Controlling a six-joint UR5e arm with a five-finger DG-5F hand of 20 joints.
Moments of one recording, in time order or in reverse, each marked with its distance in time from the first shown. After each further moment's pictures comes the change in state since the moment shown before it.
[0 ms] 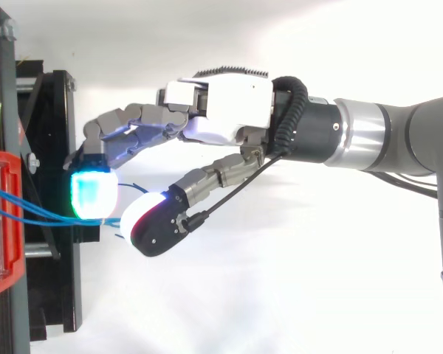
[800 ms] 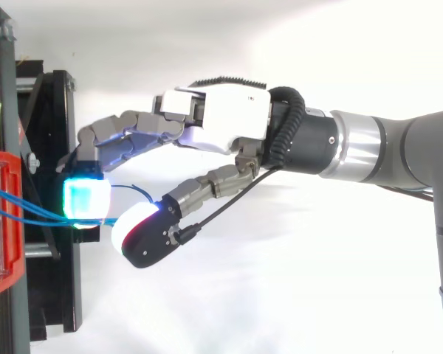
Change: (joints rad) arm 0.023 -0.006 0.007 0.017 0.050 -0.044
